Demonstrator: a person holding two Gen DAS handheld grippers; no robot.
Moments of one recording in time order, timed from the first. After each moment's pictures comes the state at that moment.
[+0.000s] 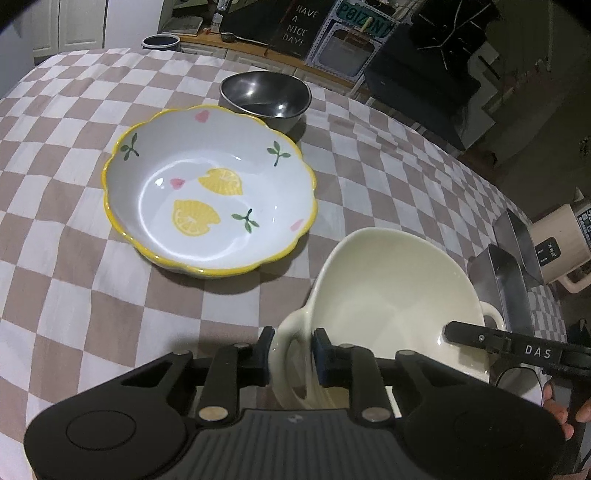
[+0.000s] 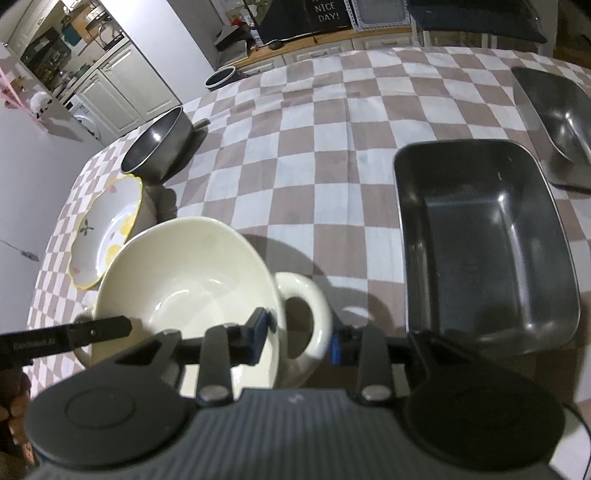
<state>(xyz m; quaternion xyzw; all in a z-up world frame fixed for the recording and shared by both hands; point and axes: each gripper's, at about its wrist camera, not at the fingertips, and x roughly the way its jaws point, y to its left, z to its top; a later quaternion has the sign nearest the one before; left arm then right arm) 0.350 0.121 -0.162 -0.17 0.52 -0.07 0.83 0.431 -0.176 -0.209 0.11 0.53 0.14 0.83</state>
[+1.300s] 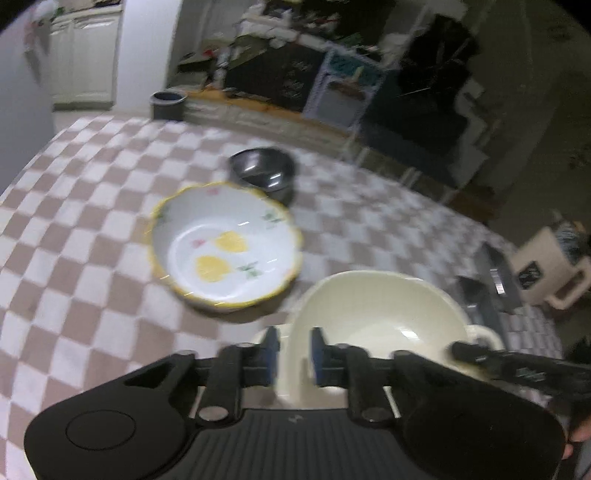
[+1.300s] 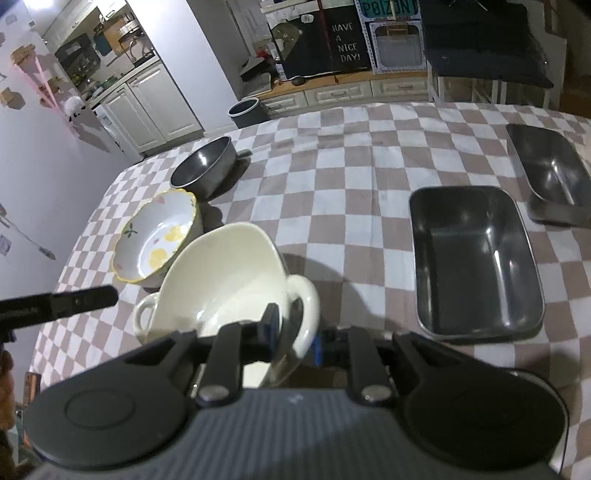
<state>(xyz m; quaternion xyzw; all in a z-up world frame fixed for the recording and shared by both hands) 0.310 0.127 -0.108 -0.16 0.45 -0.04 0.88 0.387 -0.169 -0.164 0.10 0.47 0.16 0.86</state>
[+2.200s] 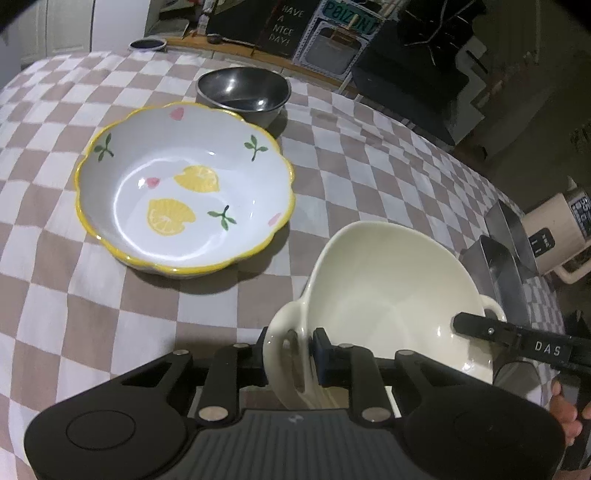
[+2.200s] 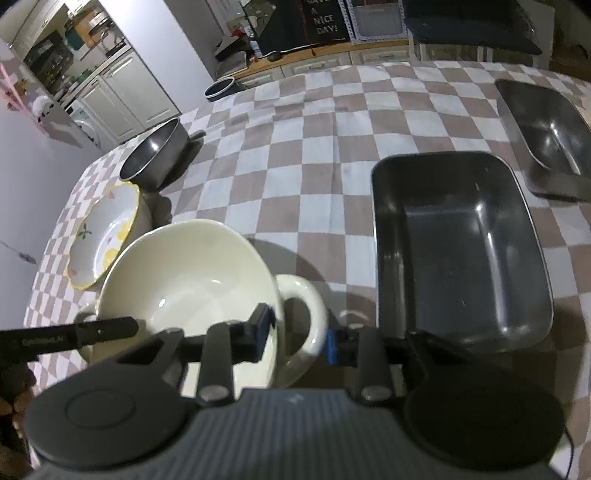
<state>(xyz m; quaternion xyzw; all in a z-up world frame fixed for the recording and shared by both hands) 0.352 0.108 -0.168 -0.16 0.51 -0.09 0.84 0.425 -0.186 -0.206 0.10 0.51 0.15 0.84</state>
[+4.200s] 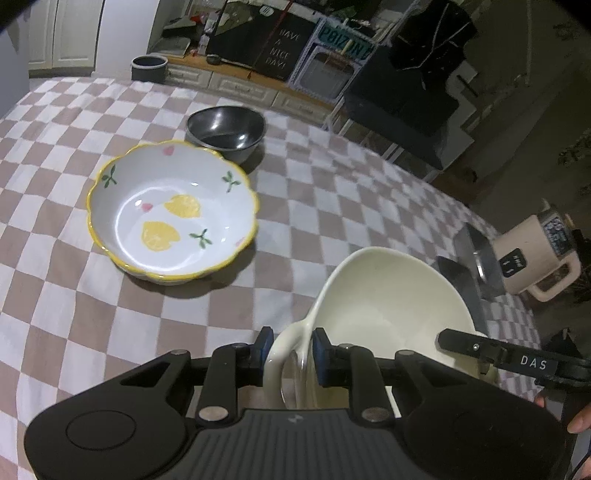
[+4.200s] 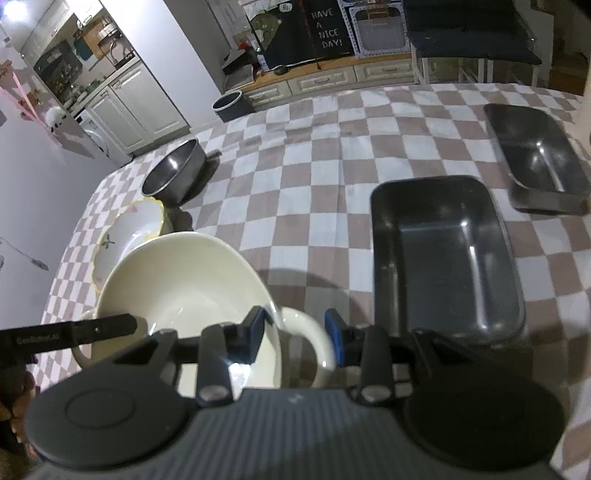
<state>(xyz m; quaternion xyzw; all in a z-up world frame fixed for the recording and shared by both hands) 0.324 0.094 -0.120 -0.19 0.48 -0.09 0.85 0.402 -0.204 -0.169 0.13 0.49 0.15 0.85</state>
